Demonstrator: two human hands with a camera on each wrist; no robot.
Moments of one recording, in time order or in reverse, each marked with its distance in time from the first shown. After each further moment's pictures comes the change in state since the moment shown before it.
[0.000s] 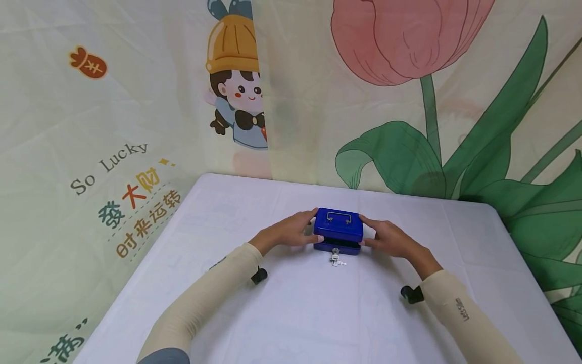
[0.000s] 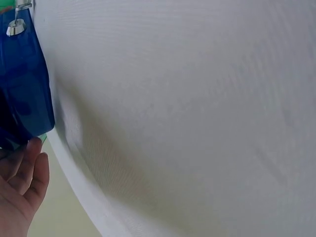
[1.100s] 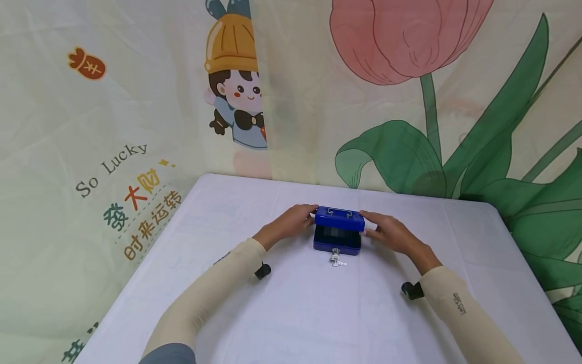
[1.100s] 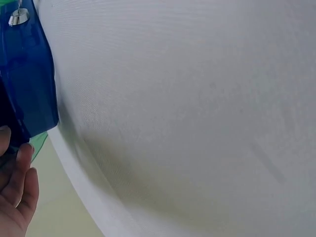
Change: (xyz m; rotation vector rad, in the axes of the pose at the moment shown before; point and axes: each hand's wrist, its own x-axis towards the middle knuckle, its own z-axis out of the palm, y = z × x) left_hand 0.017 0.005 -0.011 0.031 0.121 0.021; right_hand 0.004 0.012 -0.002 0.005 0.145 -0.079
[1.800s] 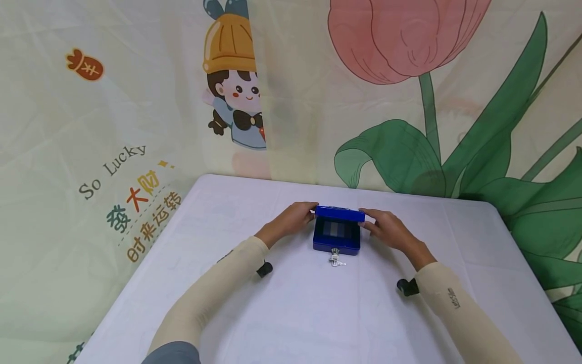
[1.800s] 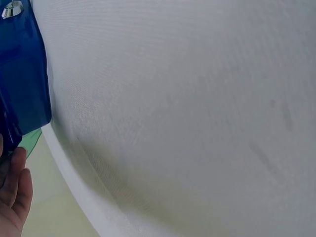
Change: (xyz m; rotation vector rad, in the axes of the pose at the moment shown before) left_hand 0.010 -0.004 0.000 0.024 0.062 0.023; right_hand 0.012 -0.002 0.004 0.051 0.051 0.052
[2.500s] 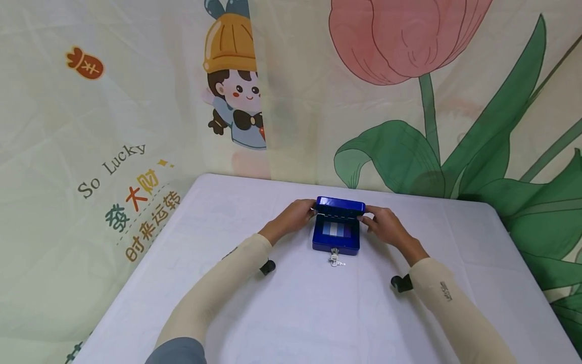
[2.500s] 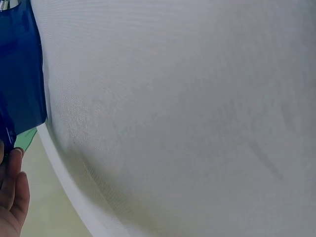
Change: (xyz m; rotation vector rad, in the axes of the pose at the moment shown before) left_hand 0.009 -0.005 0.005 -0.002 0.090 0.010; right_hand 0.014 -0.001 0.005 0.050 0.048 0.111
